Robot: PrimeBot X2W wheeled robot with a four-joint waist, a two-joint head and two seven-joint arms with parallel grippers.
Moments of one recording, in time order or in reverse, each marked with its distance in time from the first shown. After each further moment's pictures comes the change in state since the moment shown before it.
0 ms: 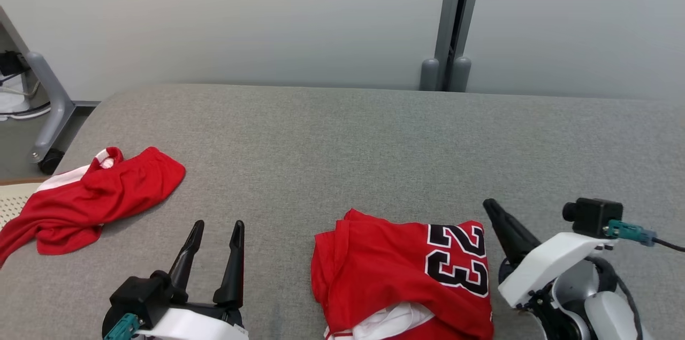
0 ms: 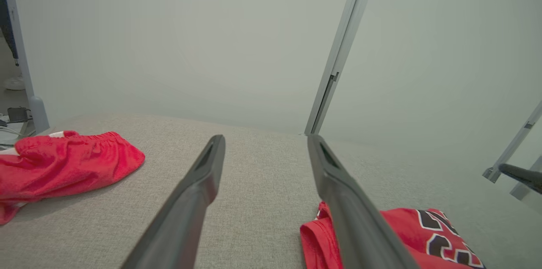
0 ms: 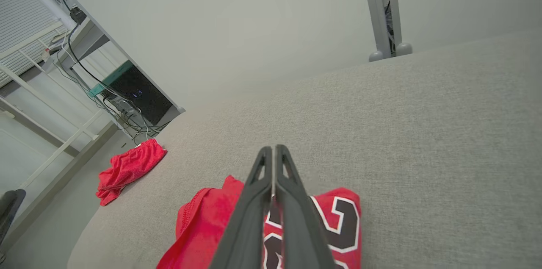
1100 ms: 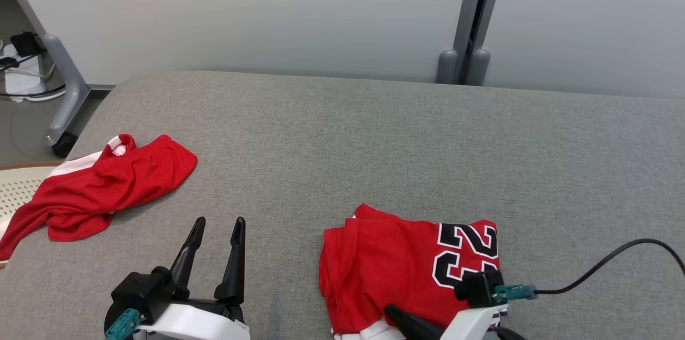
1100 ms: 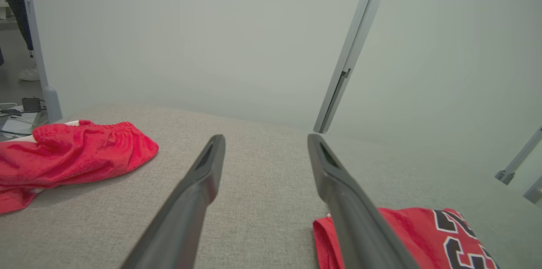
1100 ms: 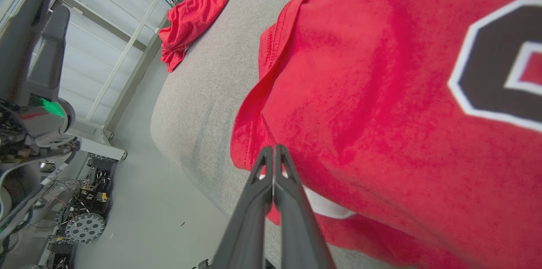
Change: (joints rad) left arm -0.021 -0.008 0.002 0.028 -0.003 -0.013 -0.005; right arm 0.062 0.036 0.415 0.100 0.193 0.000 0.066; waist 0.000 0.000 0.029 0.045
